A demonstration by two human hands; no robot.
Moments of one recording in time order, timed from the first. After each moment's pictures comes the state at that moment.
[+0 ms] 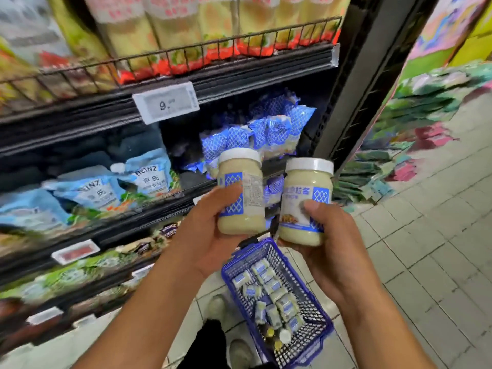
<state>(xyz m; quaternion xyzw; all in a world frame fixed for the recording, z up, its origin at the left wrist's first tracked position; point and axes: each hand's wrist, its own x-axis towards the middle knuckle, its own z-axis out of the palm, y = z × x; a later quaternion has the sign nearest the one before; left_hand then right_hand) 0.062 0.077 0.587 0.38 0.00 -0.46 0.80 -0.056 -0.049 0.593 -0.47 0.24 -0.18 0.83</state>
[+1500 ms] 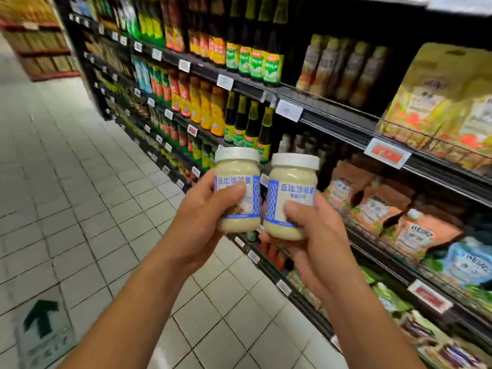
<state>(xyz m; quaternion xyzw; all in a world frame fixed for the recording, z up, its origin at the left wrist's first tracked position) -0.135 0.740 0.666 0.53 0.09 0.23 0.81 -0.050 0.593 0.667 -0.48 -0.20 0.30 0.80</state>
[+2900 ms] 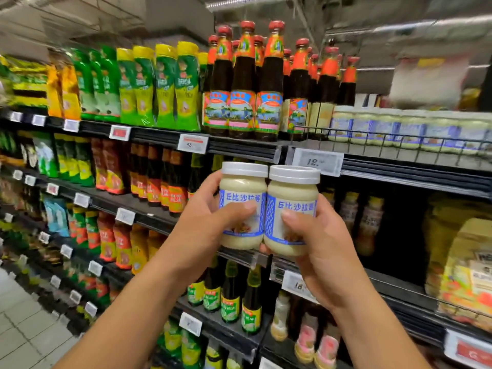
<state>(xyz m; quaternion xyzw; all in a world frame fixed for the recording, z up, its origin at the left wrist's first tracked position) 0.141 1.025 0.829 0.61 -0.18 0.20 0.75 0.187 0.855 0.818 -0.51 -0.33 0.05 0.79</state>
